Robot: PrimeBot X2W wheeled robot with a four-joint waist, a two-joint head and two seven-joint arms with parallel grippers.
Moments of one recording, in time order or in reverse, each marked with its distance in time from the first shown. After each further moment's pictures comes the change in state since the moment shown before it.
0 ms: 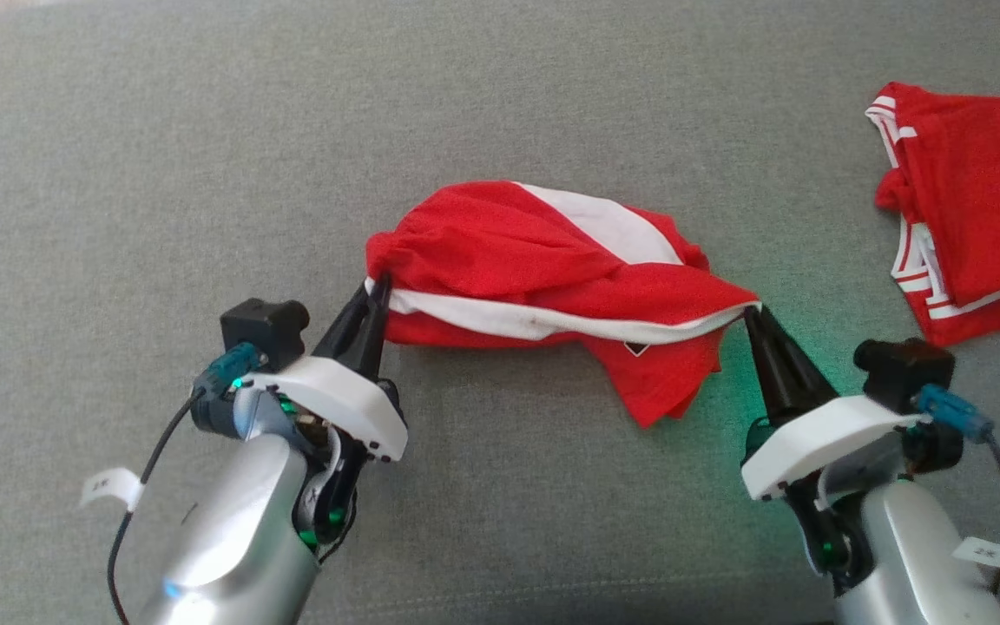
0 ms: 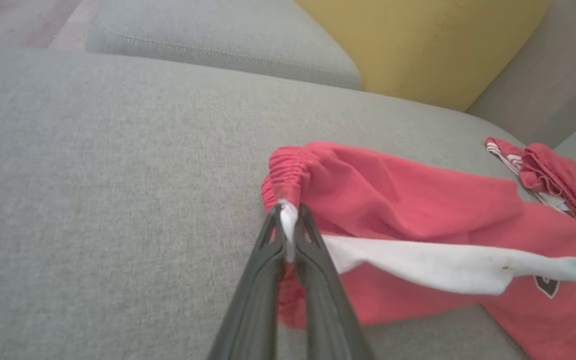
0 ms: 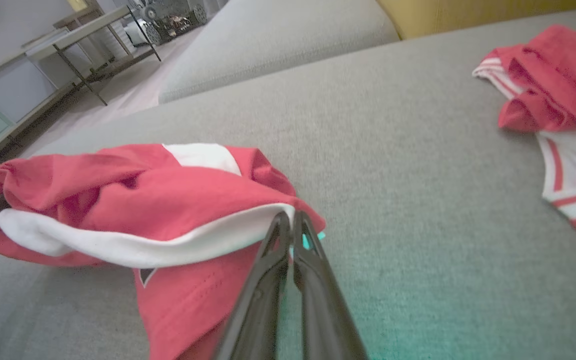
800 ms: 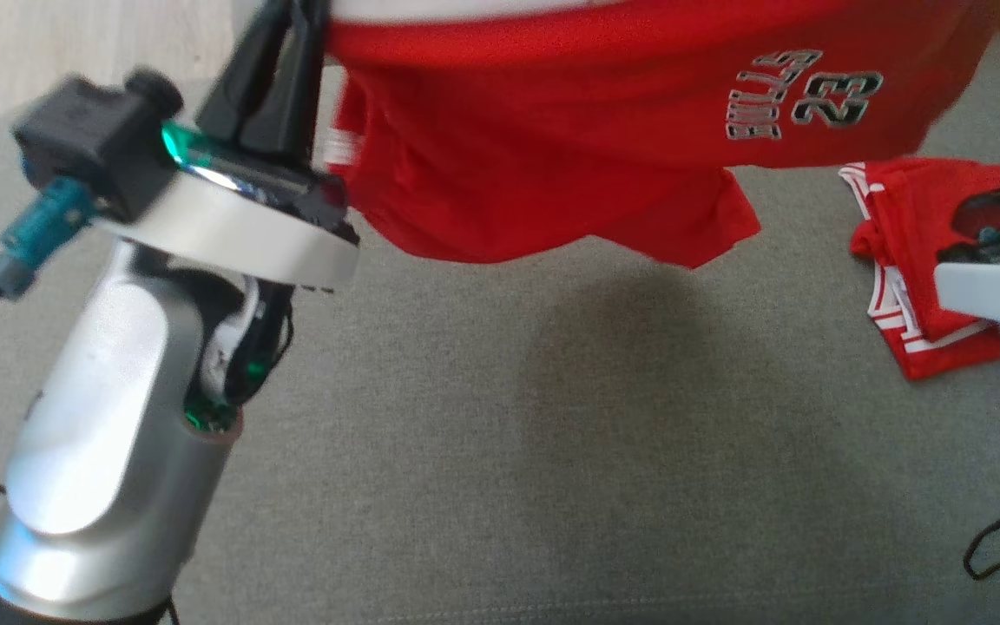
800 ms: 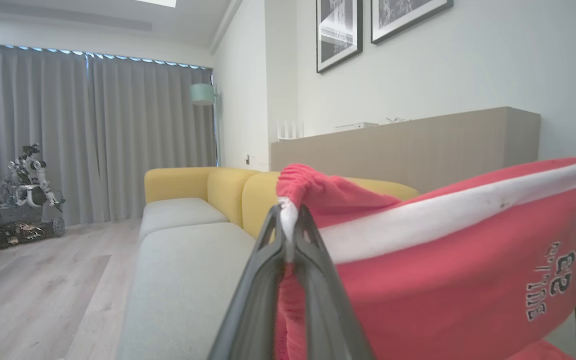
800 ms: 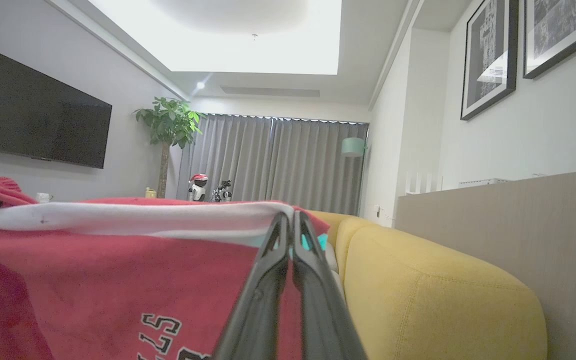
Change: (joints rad) left arm -0.178 0.137 0.060 -0.597 0.092 0.103 0.147; right arm -0.225 -0.159 -0.099 -0.570 -0.070 0.000 0.038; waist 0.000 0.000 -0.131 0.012
